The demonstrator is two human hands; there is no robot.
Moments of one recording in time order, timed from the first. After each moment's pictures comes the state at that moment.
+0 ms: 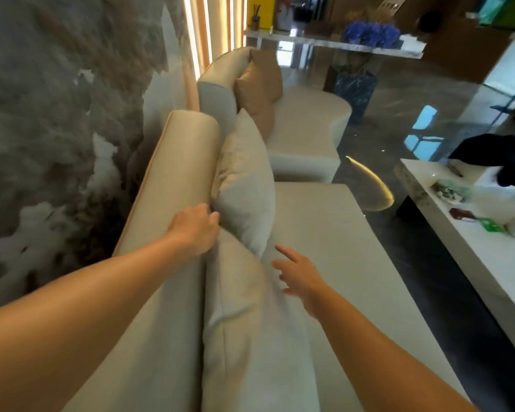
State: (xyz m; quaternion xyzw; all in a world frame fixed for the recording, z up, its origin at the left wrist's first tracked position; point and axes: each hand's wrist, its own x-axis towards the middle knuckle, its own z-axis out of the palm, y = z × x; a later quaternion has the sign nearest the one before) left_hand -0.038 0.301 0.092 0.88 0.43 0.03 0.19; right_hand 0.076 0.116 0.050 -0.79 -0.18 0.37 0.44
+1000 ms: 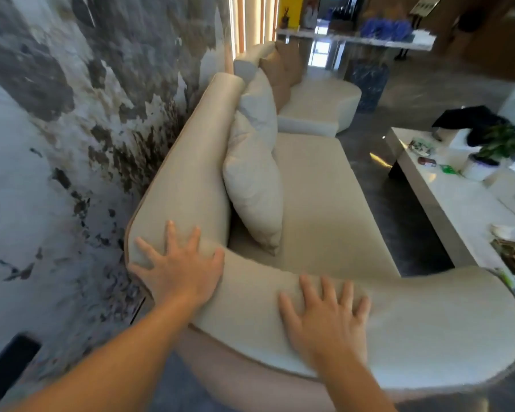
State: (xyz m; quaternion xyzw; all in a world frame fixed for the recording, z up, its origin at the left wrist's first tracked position) left_hand -0.403 -0.219 0.044 0.77 0.63 0.05 0.09; right_hand -0.274 -0.414 0.058 -0.93 -0.36 0.10 0.03
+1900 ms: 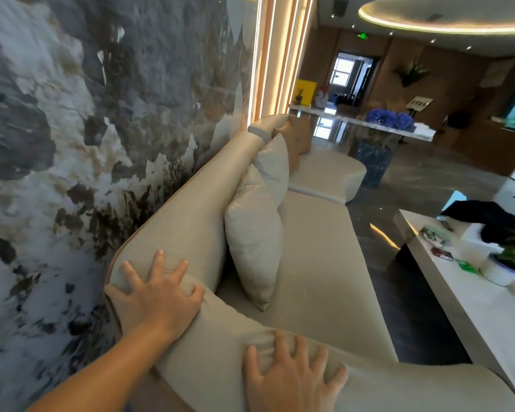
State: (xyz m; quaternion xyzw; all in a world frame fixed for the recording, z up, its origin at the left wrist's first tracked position) left_hand -0.338 -0.065 0.047 0.77 0.63 0.06 0.06; right_hand -0.224 -0.239 0.045 -0.95 -0.29 0.05 0.05
